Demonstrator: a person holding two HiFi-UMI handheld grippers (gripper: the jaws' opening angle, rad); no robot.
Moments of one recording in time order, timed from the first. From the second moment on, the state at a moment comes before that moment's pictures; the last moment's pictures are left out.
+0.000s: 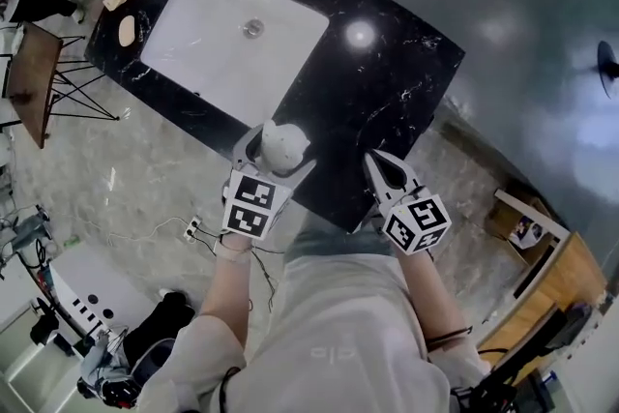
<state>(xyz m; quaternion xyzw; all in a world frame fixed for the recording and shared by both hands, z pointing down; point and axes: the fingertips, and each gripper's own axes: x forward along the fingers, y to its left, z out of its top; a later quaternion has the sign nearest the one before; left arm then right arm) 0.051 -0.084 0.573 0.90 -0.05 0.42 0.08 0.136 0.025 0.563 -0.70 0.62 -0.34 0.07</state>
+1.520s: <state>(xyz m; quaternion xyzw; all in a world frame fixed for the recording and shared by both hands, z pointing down) 0.154 -0.075 0.638 0.72 0.16 0.63 -0.24 0.192 0.057 0.574 -0.75 0.57 -0.33 0.09</state>
